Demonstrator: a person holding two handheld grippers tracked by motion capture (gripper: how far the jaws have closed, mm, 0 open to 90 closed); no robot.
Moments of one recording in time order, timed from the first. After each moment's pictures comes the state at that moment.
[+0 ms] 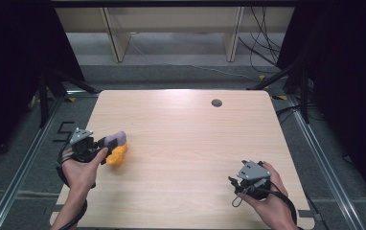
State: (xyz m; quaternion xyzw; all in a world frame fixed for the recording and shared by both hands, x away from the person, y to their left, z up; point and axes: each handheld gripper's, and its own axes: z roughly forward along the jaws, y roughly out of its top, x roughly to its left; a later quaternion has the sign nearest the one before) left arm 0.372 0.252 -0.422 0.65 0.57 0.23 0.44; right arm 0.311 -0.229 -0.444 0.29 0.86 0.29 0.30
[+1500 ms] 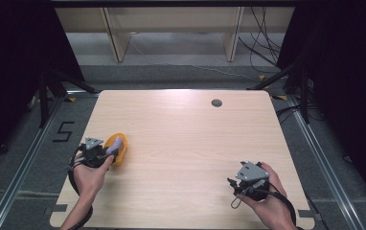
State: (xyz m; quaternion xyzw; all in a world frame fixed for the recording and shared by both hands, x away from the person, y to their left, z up) left arm 0.383 0.251 -0.473 0.69 0.58 0.24 0.36; right arm 0.309 -0.226 -0.446 0.29 0.87 0.28 0.30
